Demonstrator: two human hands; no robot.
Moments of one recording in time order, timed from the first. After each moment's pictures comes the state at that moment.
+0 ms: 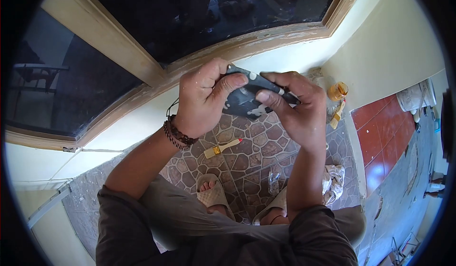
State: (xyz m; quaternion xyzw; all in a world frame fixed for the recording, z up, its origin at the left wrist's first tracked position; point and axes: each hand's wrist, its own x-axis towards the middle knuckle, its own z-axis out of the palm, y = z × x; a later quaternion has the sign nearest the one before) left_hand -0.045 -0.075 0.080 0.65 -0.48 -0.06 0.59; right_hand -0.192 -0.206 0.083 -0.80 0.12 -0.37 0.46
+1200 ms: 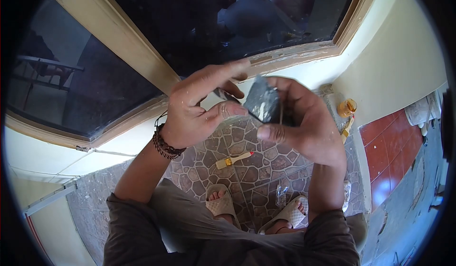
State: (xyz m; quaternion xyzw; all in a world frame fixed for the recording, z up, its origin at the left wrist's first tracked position) left_hand -0.032 -0.054 0.133 0.58 -0.58 -0.03 0.57; right_hand -0.188 -0.199 0.124 -0.66 0.06 -0.19 0.72
